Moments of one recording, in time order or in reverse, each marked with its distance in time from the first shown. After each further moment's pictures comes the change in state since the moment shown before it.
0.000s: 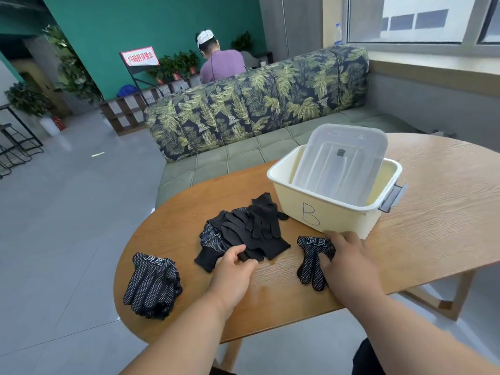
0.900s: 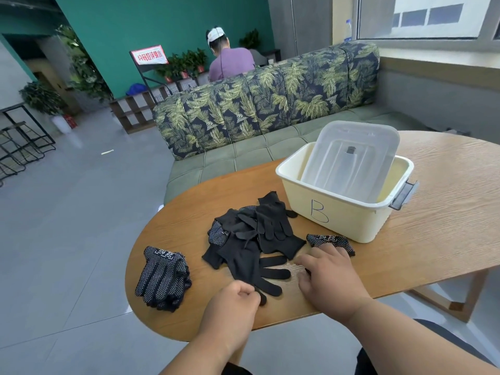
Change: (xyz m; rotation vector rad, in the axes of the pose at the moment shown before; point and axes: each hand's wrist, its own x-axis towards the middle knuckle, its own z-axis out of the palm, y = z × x) left_hand -0.072 -0.011 -0.014 0.349 0.057 -0.056; right_hand -0.025 -0.027 0.019 -0.170 -0.147 -0.463
